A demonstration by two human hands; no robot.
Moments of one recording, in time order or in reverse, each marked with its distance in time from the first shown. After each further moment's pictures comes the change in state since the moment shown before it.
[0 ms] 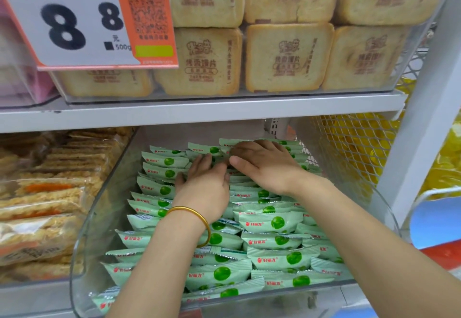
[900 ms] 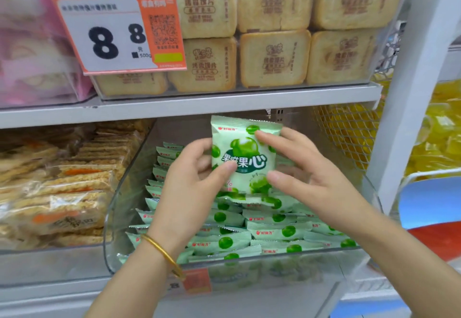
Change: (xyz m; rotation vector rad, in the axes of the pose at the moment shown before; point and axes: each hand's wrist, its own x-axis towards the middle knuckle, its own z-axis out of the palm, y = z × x) left_hand -0.088 0.008 -0.034 -0.967 0.309 0.306; right_hand -0.108 -0.009 -0.009 0.949 0.360 -0.338
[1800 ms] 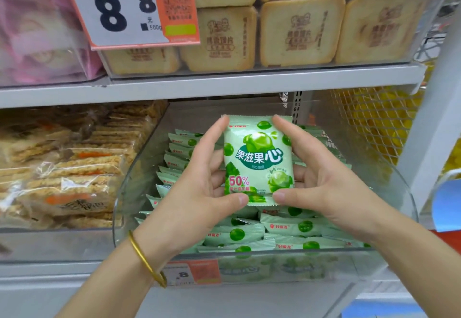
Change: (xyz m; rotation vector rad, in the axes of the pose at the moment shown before) left_hand -0.015 -0.013 -0.012 -0.174 -0.264 -0.050; right_hand 0.000 0.014 0.013 0.452 -0.135 0.158
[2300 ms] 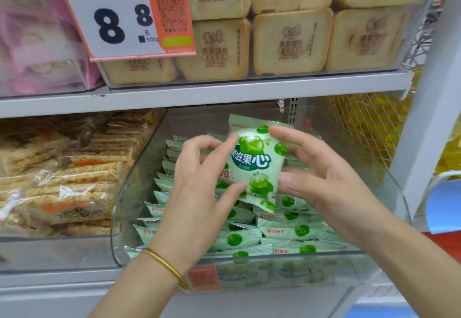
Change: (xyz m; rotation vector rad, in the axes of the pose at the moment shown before) left_hand 0.004 -0.008 0.005 0.845 0.273 0.231; right_hand -0.004 -0.007 0.001 -0.006 0.144 -0.025
